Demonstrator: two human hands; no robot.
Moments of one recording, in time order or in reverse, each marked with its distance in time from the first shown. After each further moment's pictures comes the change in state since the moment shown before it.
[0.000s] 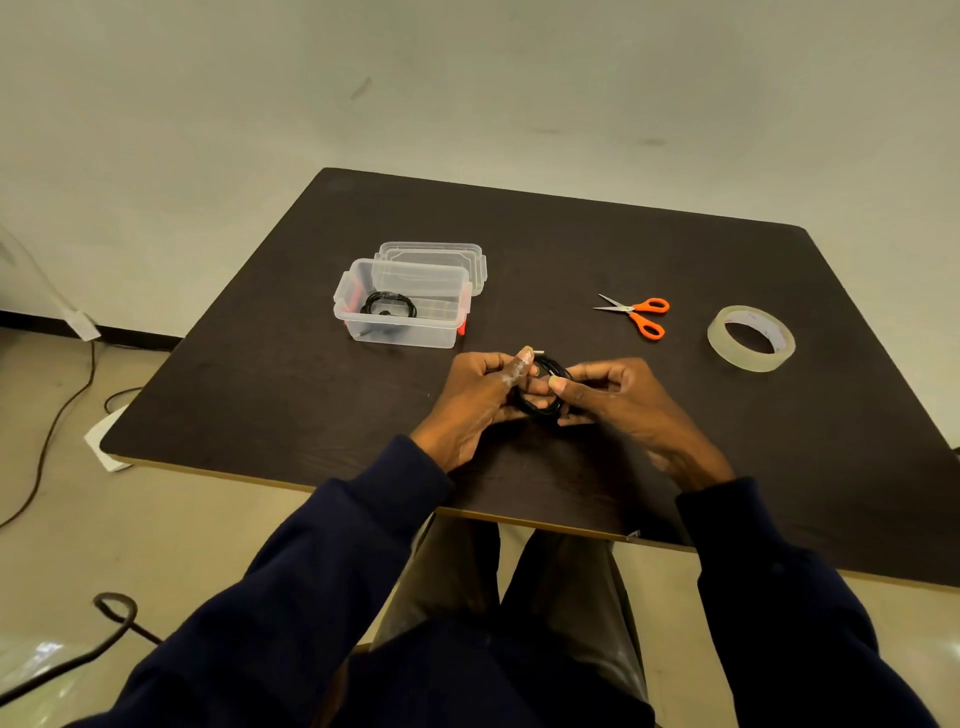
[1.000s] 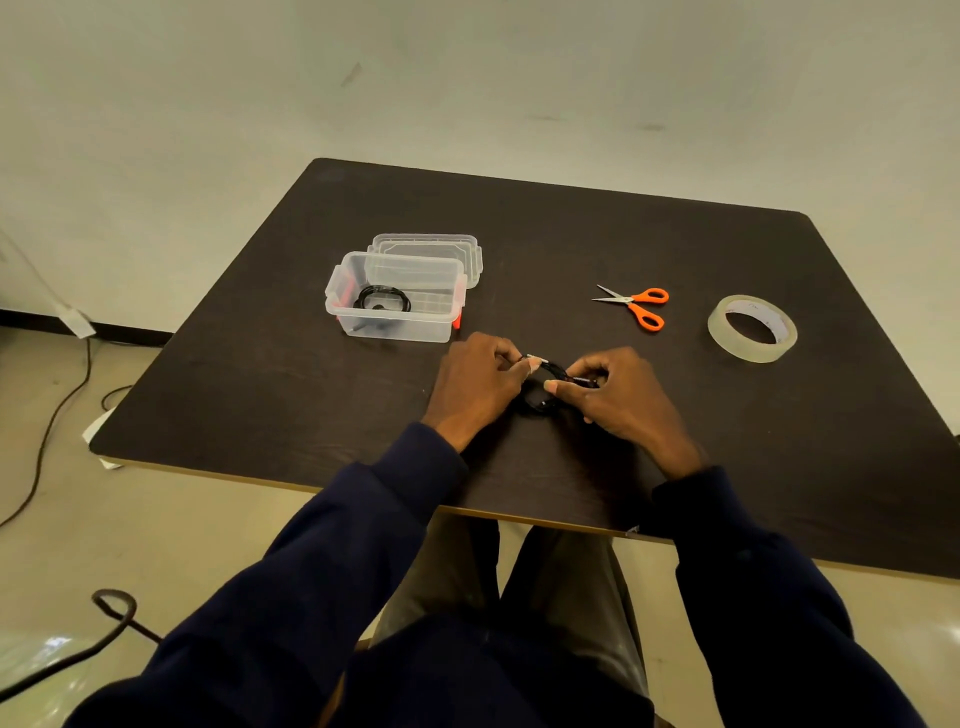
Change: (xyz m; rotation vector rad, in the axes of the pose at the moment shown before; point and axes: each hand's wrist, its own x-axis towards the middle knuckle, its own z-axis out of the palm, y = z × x) left_hand 0.027 -0.007 -0.004 0.963 0.190 0.316; right_hand 0.018 0.009 -0.002 -0.603 0.172 0.063
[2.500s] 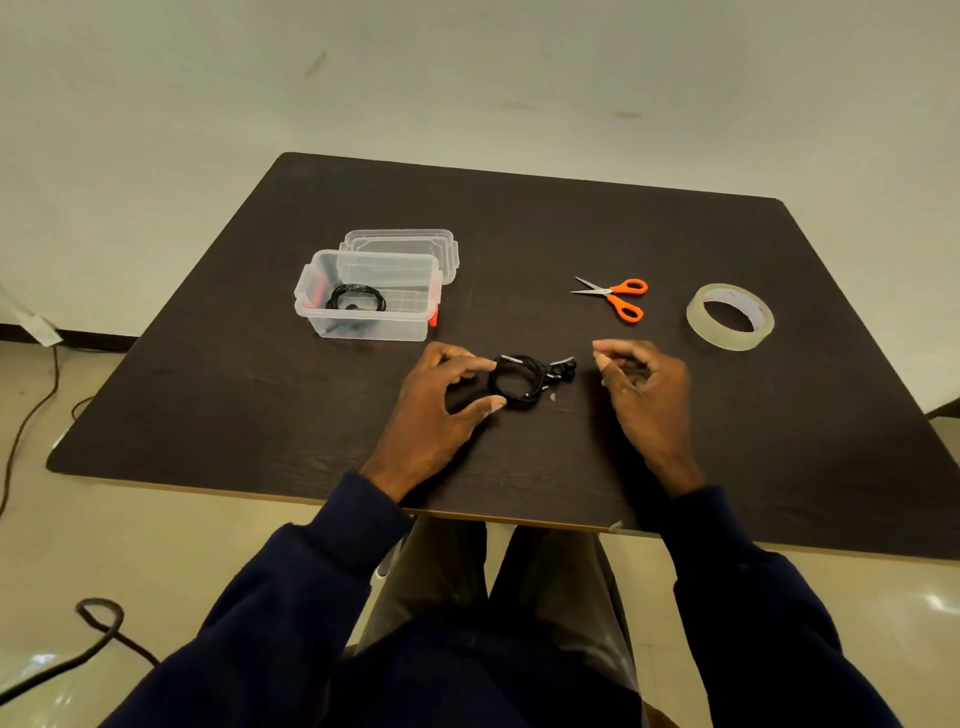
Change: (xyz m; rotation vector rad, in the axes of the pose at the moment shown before) left_hand -0.035 -0.039 -0.005 -0.122 0.031 0.236; right_hand -0.008 0.055 0.000 0.228 0.511 -0.160
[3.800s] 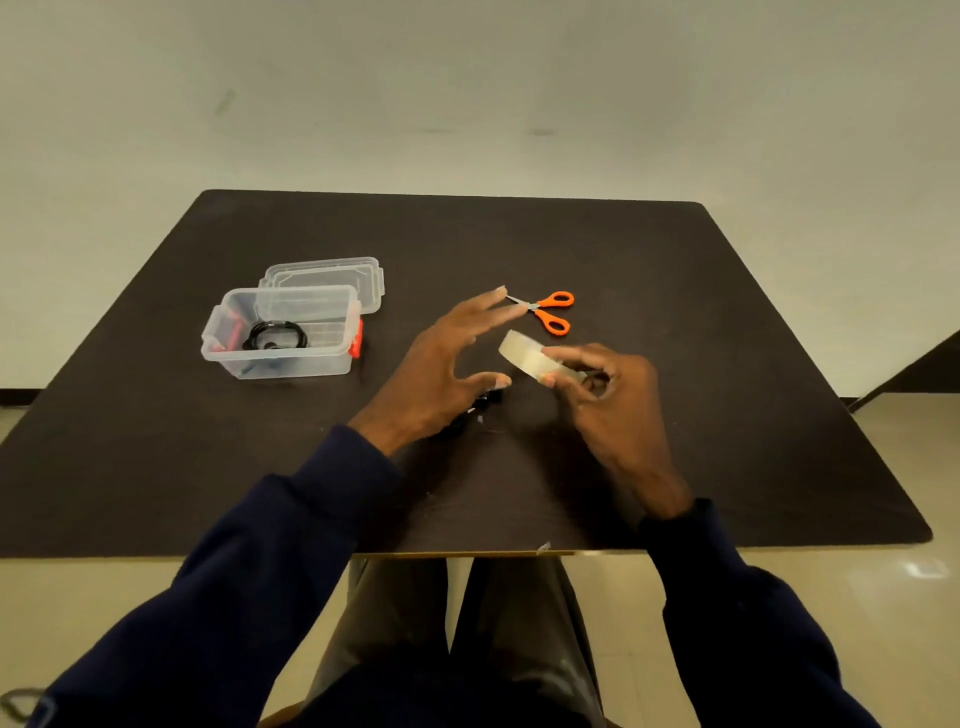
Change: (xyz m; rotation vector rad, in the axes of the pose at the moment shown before) left_hand 0.077 0.065 0.030 -0.027 -0.225 0.273; right_hand -0.003 -0.024 -0.050 0.030 -0.055 -0.076
